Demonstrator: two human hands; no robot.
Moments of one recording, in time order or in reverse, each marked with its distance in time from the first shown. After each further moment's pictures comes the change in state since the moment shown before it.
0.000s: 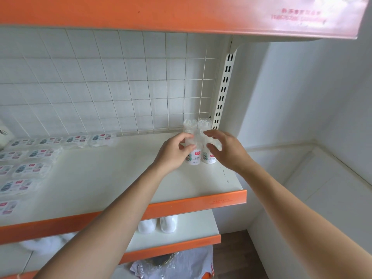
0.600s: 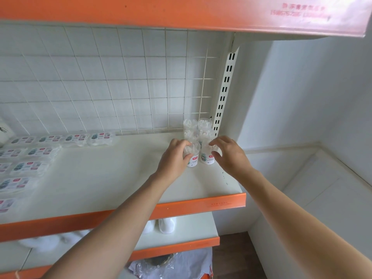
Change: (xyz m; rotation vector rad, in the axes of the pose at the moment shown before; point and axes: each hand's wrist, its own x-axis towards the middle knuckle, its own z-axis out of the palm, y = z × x) left_hand 0.004 -0.029 0.027 0.319 0.074 0.101; right_hand -0.001 0.028 0.012 -0.199 -0.017 0.038
